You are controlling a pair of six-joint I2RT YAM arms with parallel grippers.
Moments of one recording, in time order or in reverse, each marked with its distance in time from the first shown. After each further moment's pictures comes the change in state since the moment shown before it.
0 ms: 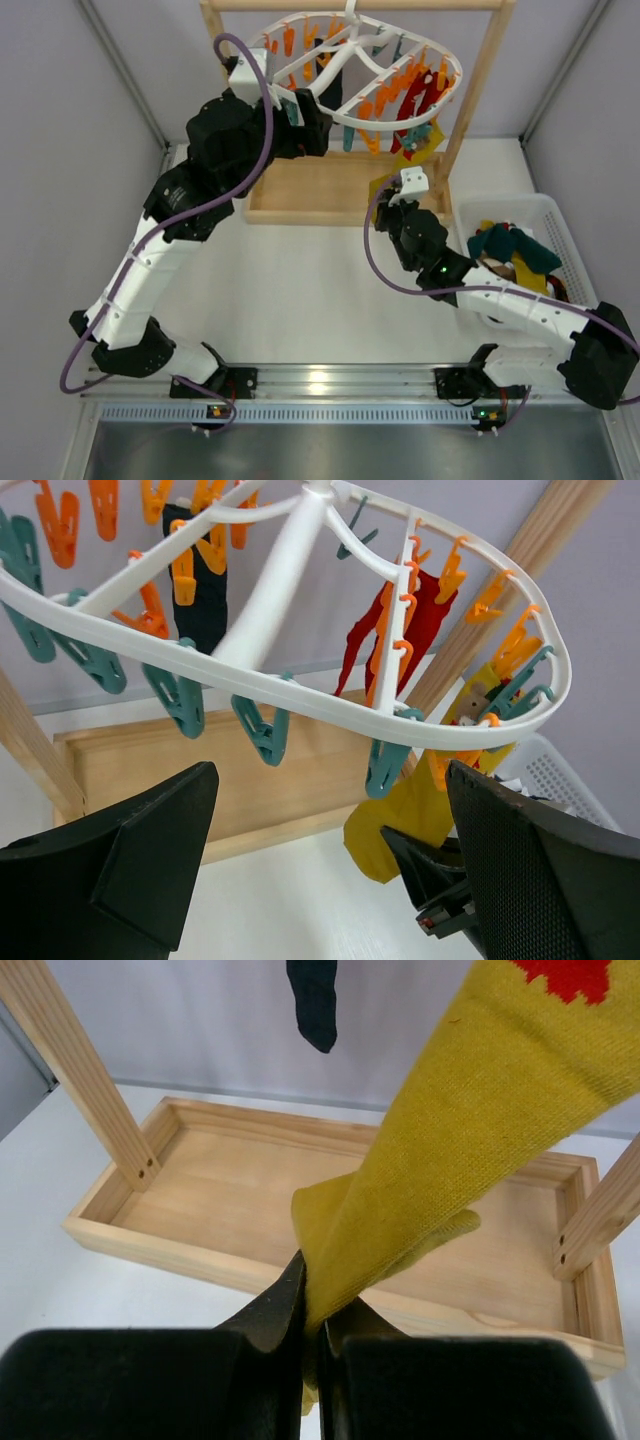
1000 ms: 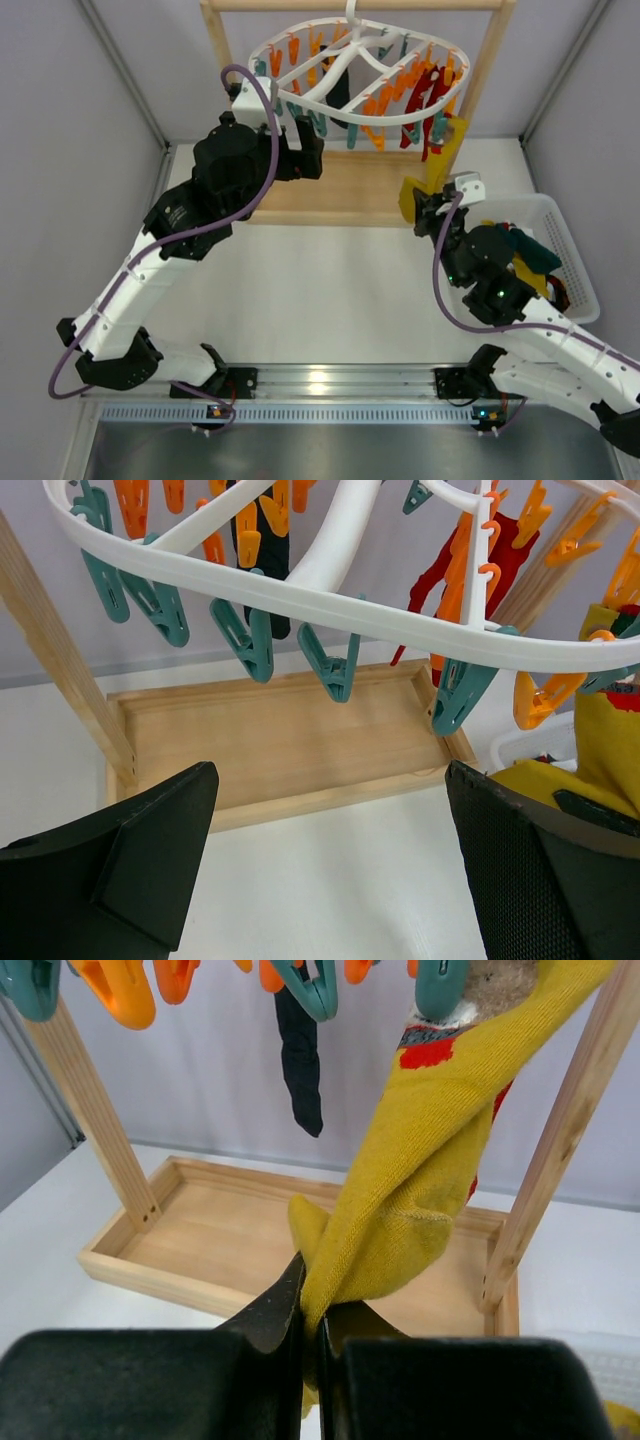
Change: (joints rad) left arm -0.095 -0.084 -0.166 0.000 -0.154 0.041; right arm -0.017 -0.338 -0.026 -0.147 -0.026 -0.107
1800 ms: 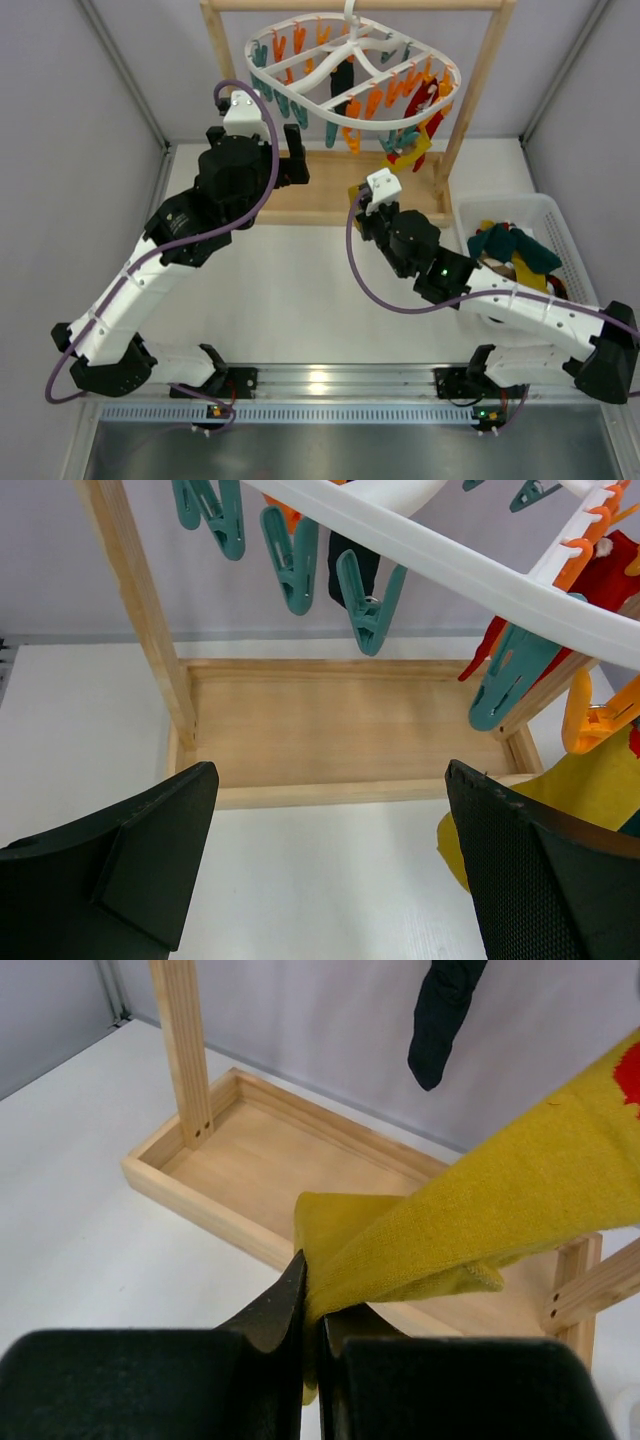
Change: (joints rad) left arm 0.002 -0.061 -0.113 -0.011 -0.156 -0.030; right arm 0.171 0.296 0.163 -0.072 -0.001 -0.072
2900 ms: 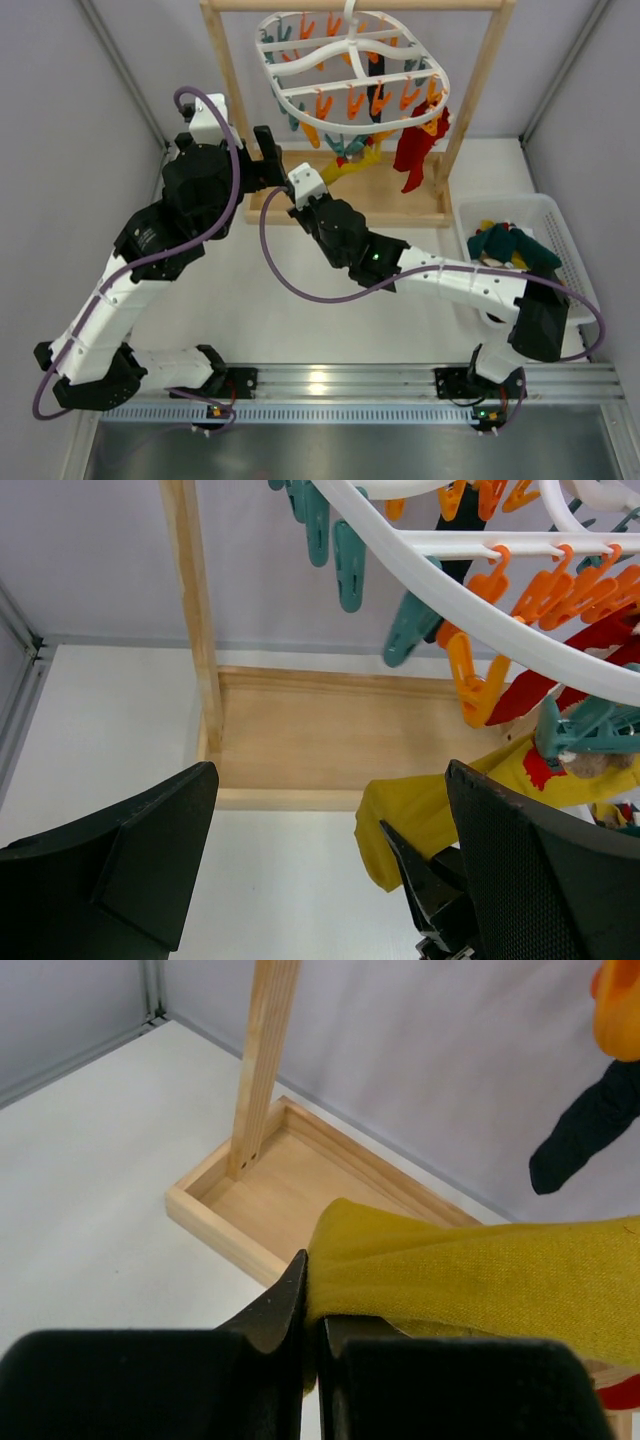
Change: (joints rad) left arm 0.025 -0.093 -0.016 -0.036 -0.044 -0.001; right arm 0.139 0.428 0.383 0.027 0.091 -0.124
